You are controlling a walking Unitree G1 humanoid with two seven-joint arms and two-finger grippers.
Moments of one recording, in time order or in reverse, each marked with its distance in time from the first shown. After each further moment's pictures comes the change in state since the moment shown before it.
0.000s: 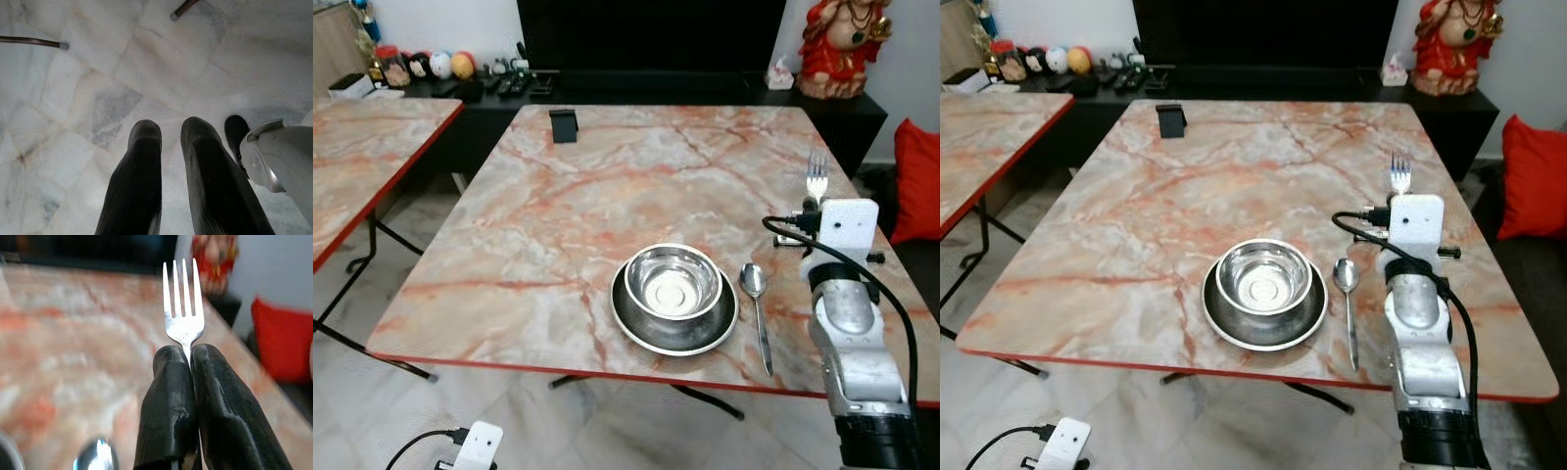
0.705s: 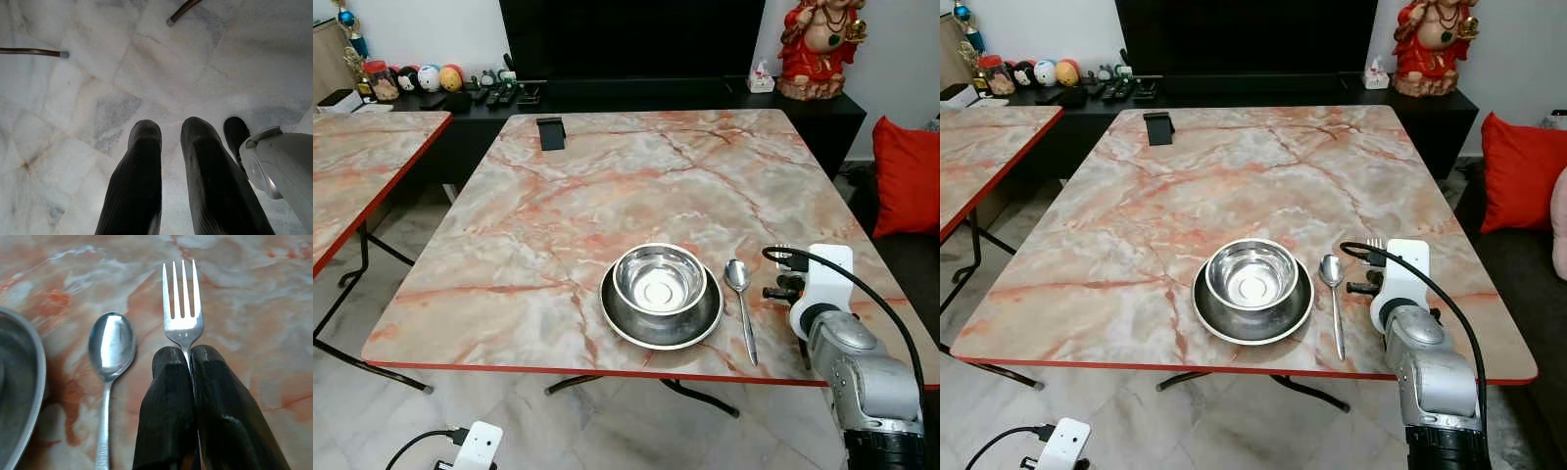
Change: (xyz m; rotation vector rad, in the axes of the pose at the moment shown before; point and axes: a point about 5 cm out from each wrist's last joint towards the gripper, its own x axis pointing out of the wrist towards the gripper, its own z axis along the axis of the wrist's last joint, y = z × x) left arm 0.000 0.000 0.000 0.000 0.001 -0.001; right arm -0.017 0.013 -0.036 0.126 0.352 0.158
